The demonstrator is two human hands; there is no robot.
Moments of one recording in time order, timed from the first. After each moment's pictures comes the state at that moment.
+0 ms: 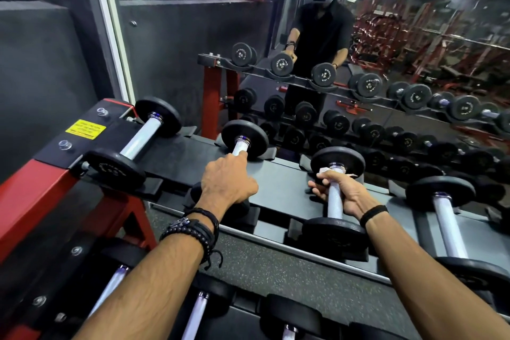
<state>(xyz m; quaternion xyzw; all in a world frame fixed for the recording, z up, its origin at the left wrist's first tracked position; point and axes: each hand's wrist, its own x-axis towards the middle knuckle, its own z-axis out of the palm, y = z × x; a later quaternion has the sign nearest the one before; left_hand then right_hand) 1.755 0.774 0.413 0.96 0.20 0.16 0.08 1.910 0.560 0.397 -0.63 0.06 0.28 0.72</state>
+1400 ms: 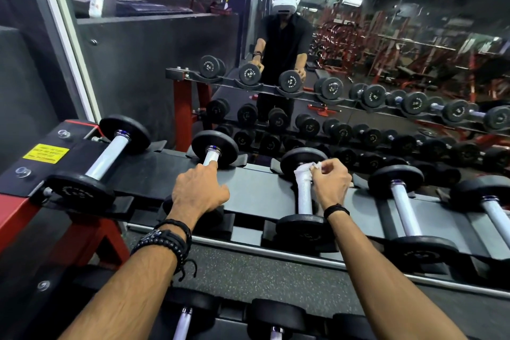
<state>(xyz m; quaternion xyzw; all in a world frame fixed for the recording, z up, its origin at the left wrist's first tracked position) 1.756 0.776 0.408 0.97 0.18 0.17 0.07 1.899 0.537 0.399 -0.84 -0.02 -0.21 0.50</state>
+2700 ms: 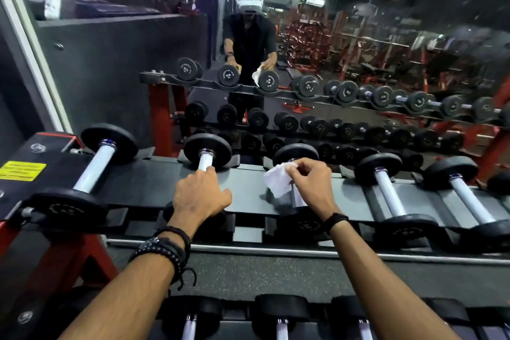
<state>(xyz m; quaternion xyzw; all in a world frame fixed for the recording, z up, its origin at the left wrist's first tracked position) 1.748 0.779 0.411 0.98 0.14 0.16 0.07 1.840 0.556 0.417 -0.84 -0.18 -0.20 0.46</state>
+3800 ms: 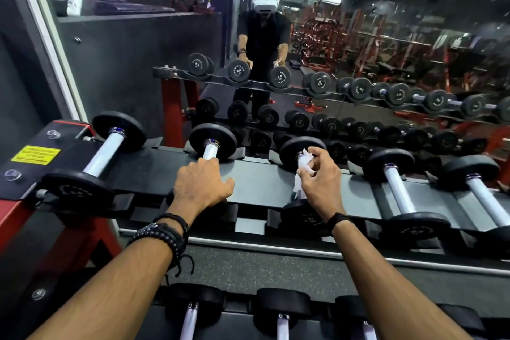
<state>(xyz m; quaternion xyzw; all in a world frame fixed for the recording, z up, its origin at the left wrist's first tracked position) 1.743 0.777 0.409 0.97 0.15 0.17 0.04 1.831 0.546 0.407 -0.84 -0.18 -0.24 0.45</state>
